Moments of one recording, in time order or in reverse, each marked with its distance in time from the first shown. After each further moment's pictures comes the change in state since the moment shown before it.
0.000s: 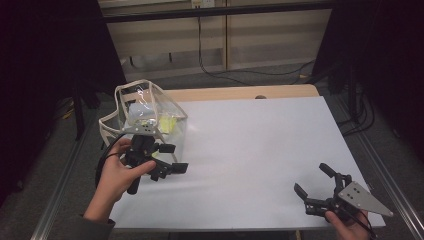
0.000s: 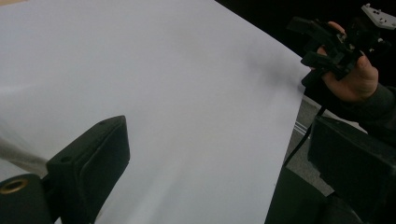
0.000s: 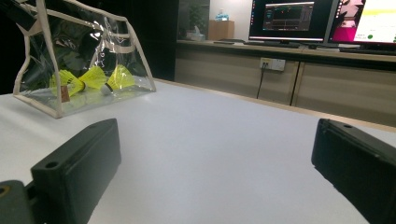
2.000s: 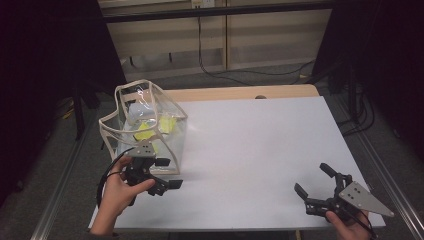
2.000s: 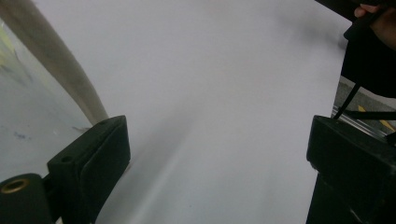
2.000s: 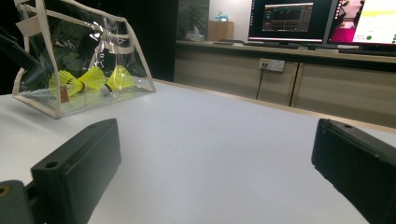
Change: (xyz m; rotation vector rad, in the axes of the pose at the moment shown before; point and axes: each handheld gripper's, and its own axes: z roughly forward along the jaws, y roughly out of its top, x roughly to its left) left arm 0.018 -0.056 0.012 0.050 0.077 0.072; right arm 0.000 0.001 -0.001 -0.005 -0.001 0.003
